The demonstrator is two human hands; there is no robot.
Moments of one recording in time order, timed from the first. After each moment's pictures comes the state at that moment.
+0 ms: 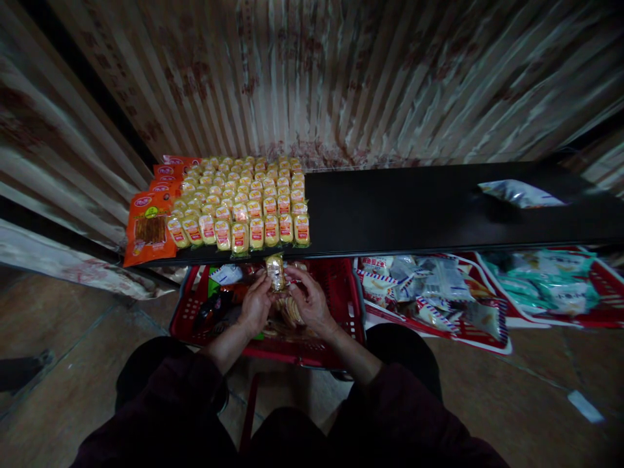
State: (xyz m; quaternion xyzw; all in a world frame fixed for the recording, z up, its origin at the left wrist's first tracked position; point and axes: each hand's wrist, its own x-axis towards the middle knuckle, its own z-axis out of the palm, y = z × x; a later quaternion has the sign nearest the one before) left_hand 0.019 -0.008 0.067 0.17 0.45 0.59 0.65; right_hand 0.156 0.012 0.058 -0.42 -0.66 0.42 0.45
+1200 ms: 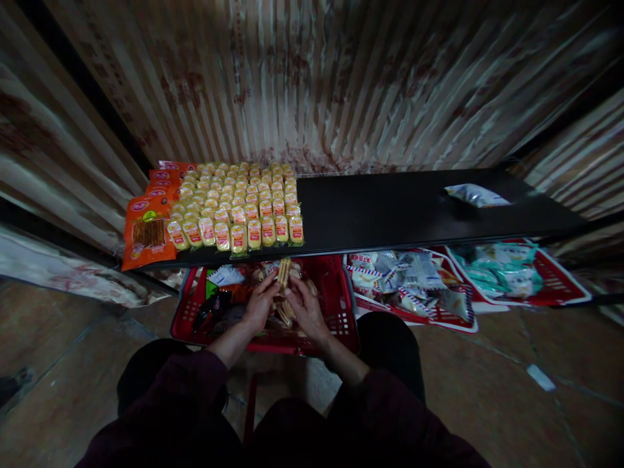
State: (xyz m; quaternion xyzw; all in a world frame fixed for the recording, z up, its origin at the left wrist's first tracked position) left_hand 0.020 -0.015 0.055 0.22 0.49 0.52 0.66; right_hand 0.149 -0.018 0.046 -0.50 -0.56 0.47 0.46
